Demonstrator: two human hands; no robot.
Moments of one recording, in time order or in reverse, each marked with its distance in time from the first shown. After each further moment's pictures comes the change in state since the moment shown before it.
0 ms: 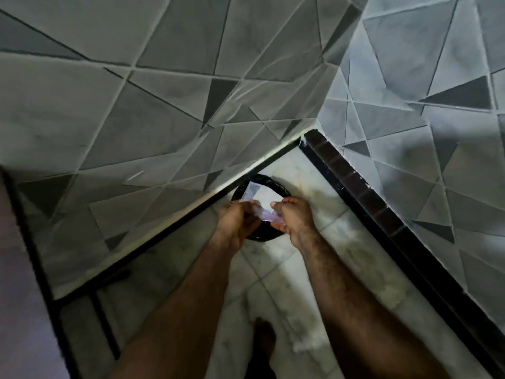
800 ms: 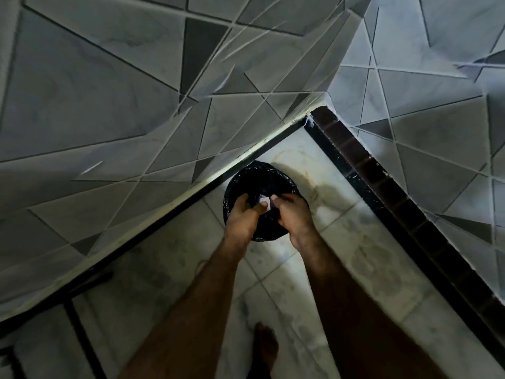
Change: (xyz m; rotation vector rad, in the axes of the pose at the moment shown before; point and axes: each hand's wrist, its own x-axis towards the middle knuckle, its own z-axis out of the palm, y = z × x) left_hand 0.108 -0.043 0.005 0.346 0.093 0.116; right_hand 0.135 0.065 0.016 -0.149 0.023 -0.066
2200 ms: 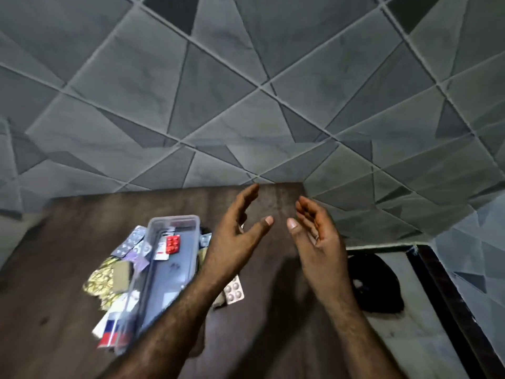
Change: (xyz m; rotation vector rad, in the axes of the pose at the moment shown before) left_hand -0.571 0.003 -0.462 -0.096 0.481 0.827; right_hand -0.694 -0.095 0.221 -0.045 -0.557 -0.953
